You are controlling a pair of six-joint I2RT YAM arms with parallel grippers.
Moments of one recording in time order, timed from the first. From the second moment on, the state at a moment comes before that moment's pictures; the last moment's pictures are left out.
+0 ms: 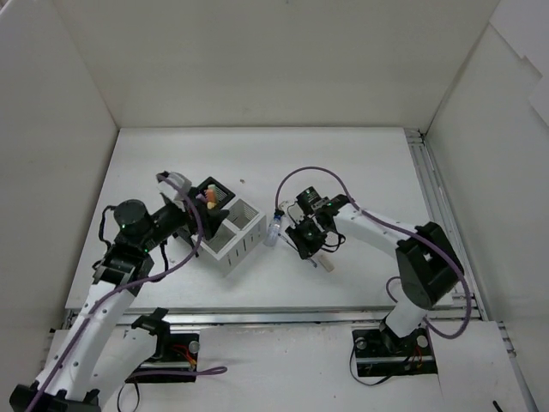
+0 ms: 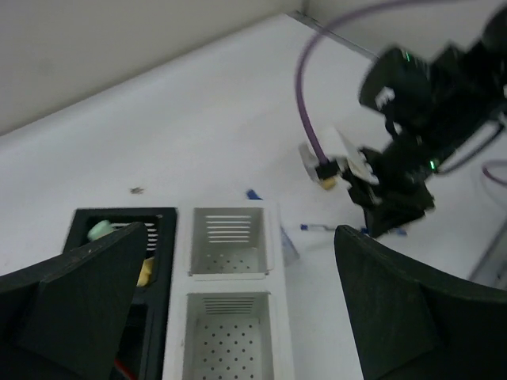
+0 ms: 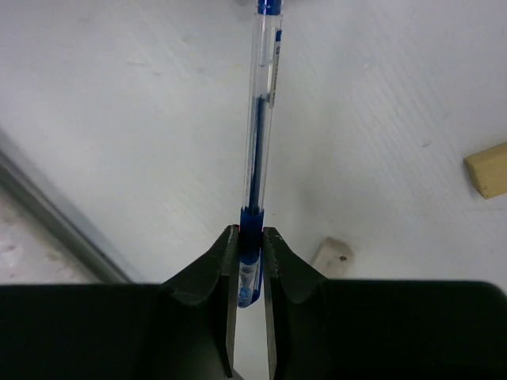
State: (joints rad) left arm -0.28 0.75 0.75 -0.08 0.44 -0.05; right arm 0.64 1.68 1.06 -0.66 -0.24 -0.18
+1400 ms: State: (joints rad) left arm -0.85 1.38 1.24 -0.60 0.49 0.58; right arm 0.54 1.48 1.29 -0.79 -0.87 0.06
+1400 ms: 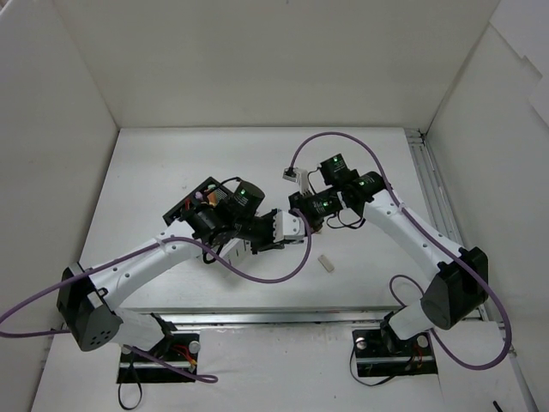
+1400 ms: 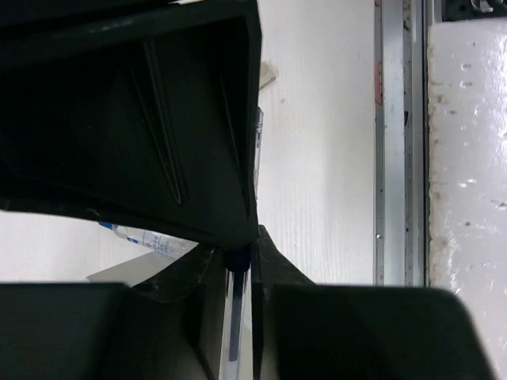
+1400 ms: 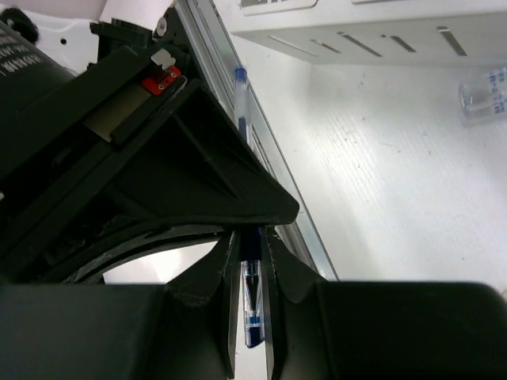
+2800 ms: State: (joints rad) left arm -0.14 0.98 0.51 0.46 -0.01 -0.15; right arm 0.33 1.14 1.12 -0.62 -0.28 0.20
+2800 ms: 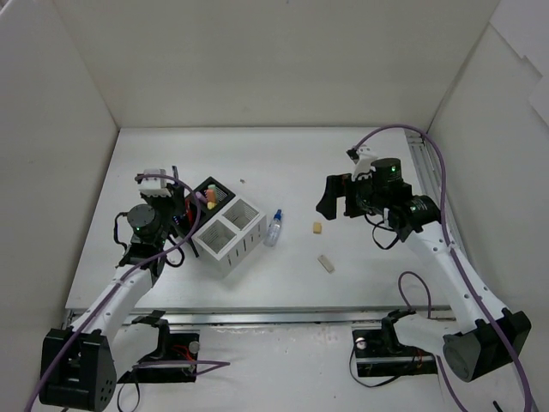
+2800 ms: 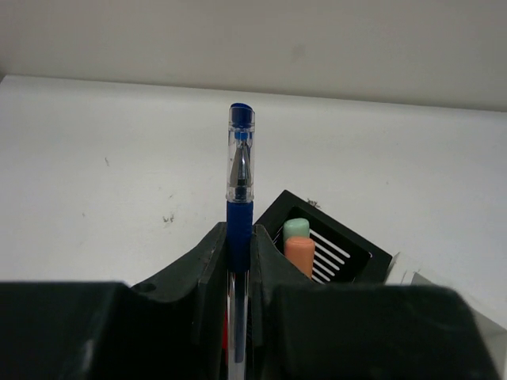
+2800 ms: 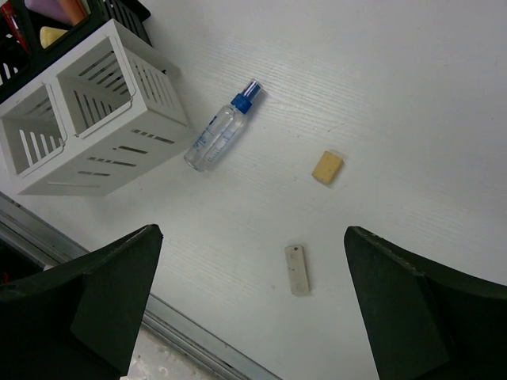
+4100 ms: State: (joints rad) left arm -0.16 0.66 0.39 0.36 -0.03 -0.28; right arm 0.59 1.37 1.01 -0.44 0.14 0.50
